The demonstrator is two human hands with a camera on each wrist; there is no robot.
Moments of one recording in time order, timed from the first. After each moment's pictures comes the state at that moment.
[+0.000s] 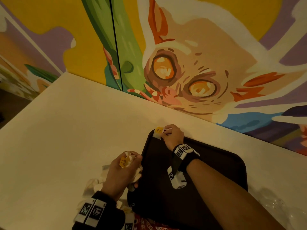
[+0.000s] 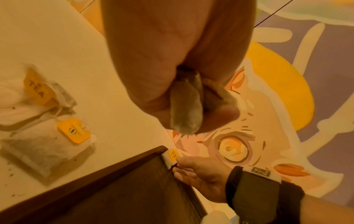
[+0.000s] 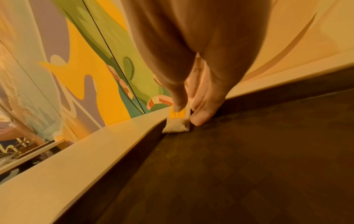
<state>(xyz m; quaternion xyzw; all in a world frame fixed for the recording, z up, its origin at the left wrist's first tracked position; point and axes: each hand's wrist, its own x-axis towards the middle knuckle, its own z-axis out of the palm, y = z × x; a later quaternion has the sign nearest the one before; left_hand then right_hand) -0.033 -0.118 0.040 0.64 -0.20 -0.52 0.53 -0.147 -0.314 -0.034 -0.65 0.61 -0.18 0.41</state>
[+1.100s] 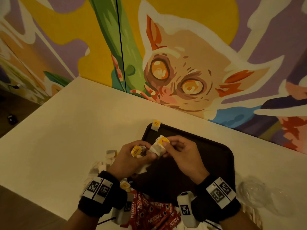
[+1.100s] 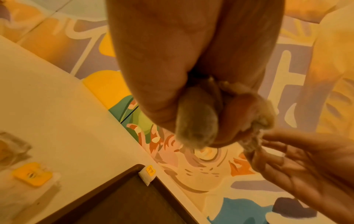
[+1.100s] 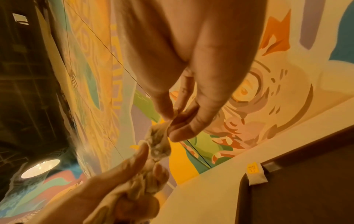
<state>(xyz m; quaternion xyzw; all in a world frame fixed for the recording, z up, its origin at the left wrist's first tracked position) -0.067 -0.083 0.074 0.60 -0.41 -0.46 0.51 -0.242 -0.171 0.088 -0.63 0.41 -0.30 0.59</state>
